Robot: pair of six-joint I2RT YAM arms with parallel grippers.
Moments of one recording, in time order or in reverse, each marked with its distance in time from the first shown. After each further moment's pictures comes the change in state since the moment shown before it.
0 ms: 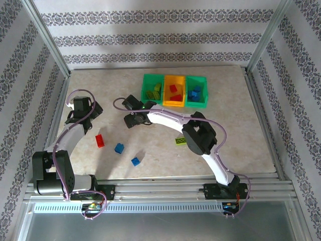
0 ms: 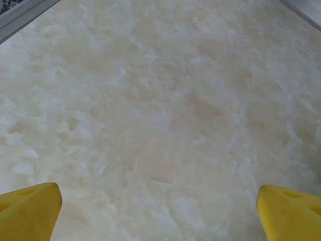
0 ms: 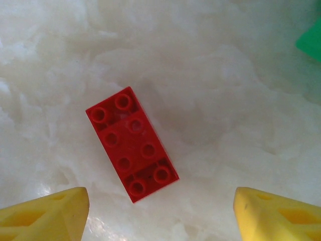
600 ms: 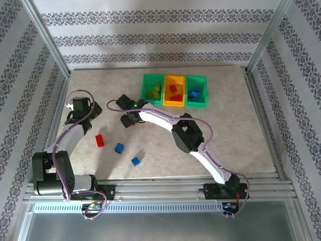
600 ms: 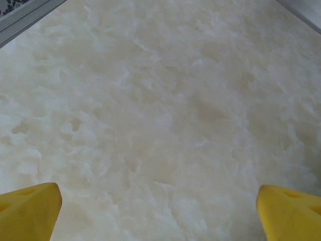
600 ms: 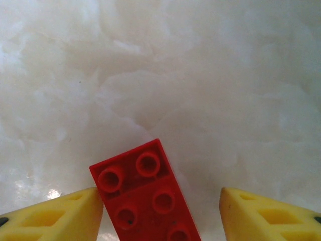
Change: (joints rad) left arm 0.006 -0.005 -0.004 0.005 0.001 -0.005; right arm 0.002 0.245 0.335 -0.151 -0.013 -0.102
